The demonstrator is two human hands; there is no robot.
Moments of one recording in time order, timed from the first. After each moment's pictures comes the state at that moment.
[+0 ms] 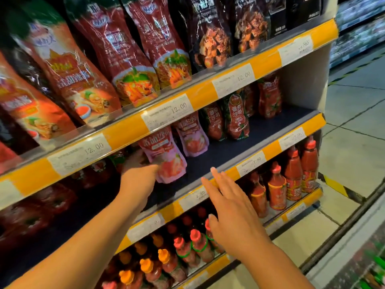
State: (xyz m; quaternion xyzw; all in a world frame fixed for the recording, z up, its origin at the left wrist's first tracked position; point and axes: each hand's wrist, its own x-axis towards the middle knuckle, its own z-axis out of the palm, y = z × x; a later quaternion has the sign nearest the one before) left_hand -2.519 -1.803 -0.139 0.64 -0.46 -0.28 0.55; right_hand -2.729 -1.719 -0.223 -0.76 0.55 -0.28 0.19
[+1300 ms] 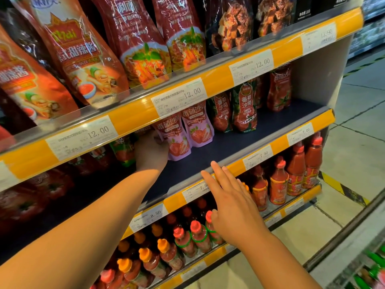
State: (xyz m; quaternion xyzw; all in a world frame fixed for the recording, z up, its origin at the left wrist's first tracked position) left_hand -2.512 -1.860 -0.152 0.70 -0.62 -0.01 0.36; right_hand -2.712 -1.738 -0.245 -0.77 0.57 -0.25 0.13
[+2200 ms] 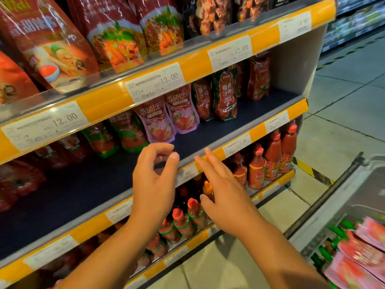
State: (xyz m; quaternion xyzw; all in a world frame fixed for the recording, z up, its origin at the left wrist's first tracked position) left_hand -2.579 -1.728 -0.165 0.56 -0.62 -0.19 0.52; right_hand -2.744 -1.719 -0.229 -0.75 0.53 -0.31 0.23
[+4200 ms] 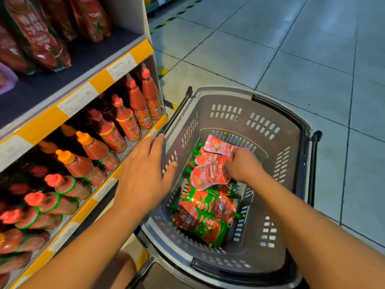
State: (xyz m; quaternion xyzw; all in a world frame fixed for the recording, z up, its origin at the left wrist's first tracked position) left_hand -2.778 -1.646 -0.264 0.41 -0.89 -0.12 0.12; right_hand -3.032 -1.556 -0.313 -0.33 0.90 -0.11 0.26
